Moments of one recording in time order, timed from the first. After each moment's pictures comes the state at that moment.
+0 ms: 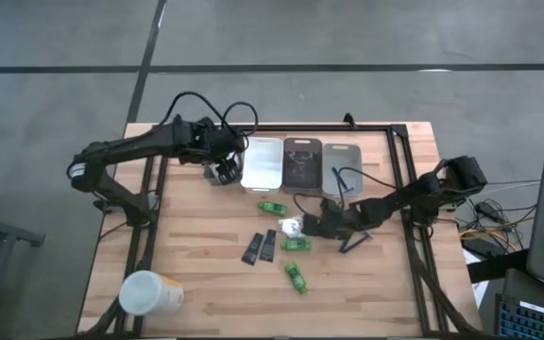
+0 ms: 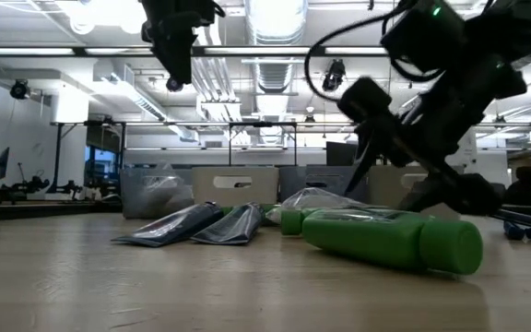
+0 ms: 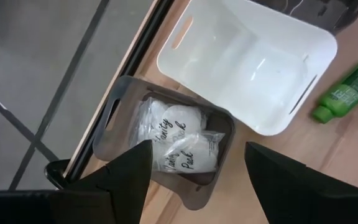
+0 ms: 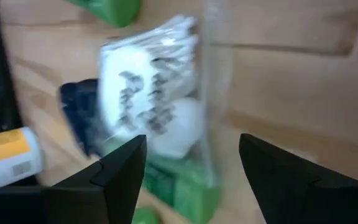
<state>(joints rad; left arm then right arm) 0.21 1.45 1.55 -1.24 -0.44 -0.21 0.19 1.61 0.60 0.16 0.11 1.70</state>
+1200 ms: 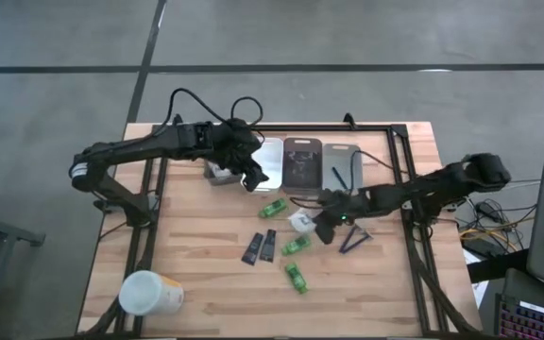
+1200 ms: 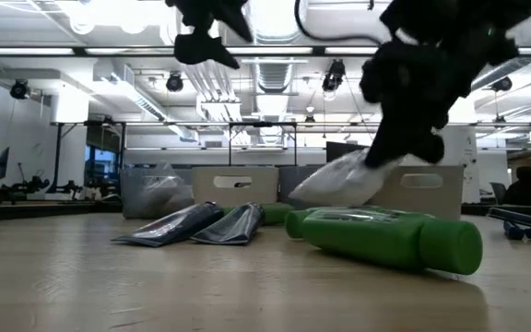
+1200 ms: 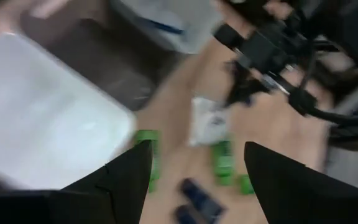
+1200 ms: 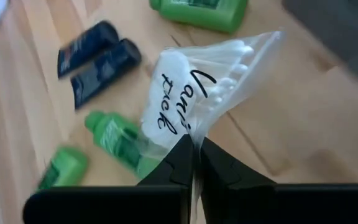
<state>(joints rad) 0.21 1.46 1.48 -0.78 0.15 -0.48 0.11 1.35 0.67 -0.16 0.08 0.72</state>
